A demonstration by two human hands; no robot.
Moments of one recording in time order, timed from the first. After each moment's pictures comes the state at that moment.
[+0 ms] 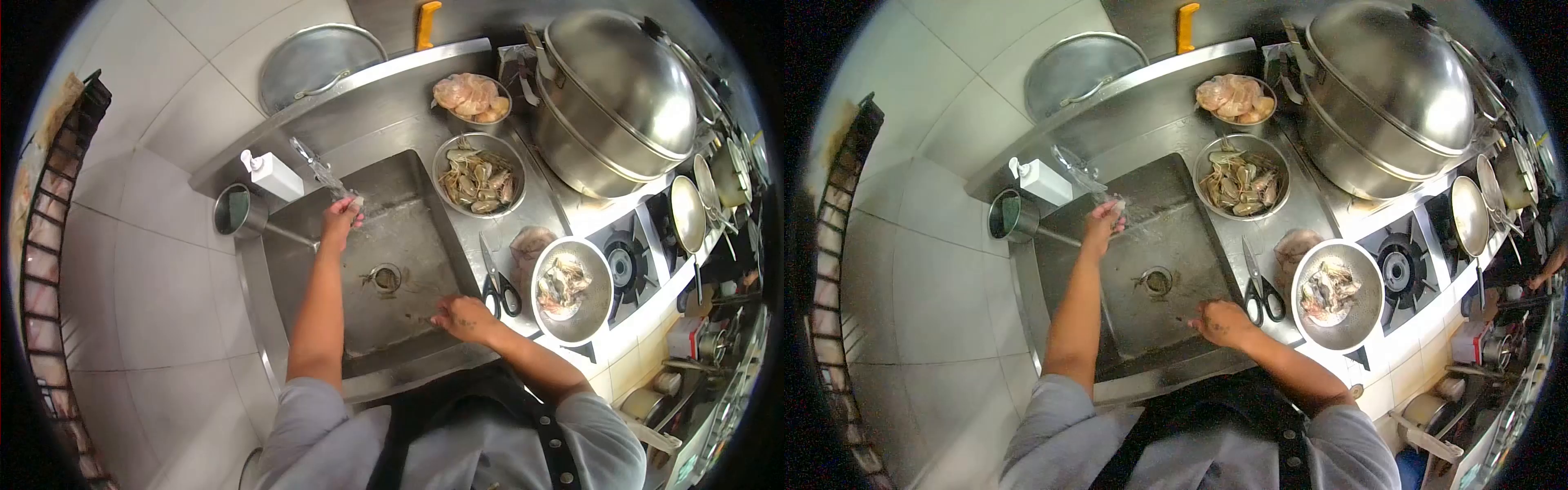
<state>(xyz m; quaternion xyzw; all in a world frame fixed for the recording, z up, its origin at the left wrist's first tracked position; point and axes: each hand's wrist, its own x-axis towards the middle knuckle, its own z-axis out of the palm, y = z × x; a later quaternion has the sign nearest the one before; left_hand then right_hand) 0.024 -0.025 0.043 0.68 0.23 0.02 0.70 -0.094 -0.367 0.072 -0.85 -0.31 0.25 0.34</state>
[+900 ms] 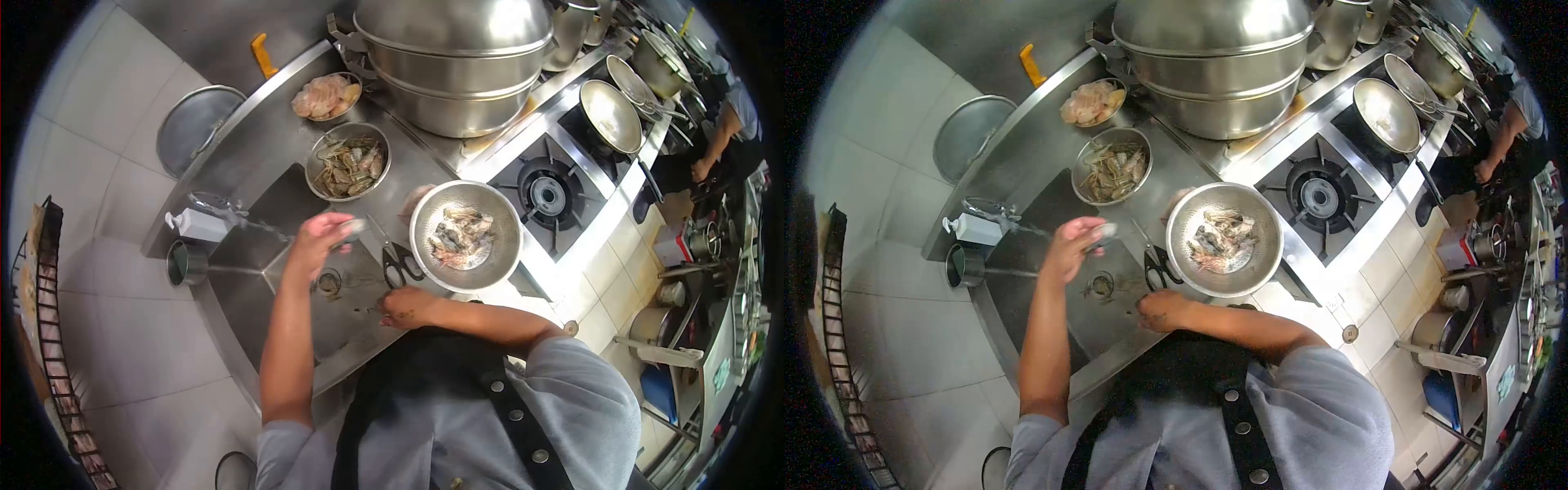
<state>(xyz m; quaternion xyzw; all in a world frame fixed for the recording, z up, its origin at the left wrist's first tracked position) -0.040 -0.274 0.169 0.70 0.01 -0.22 0.68 -0.132 -0.468 0.061 -0.82 -0.41 0.27 0.29</state>
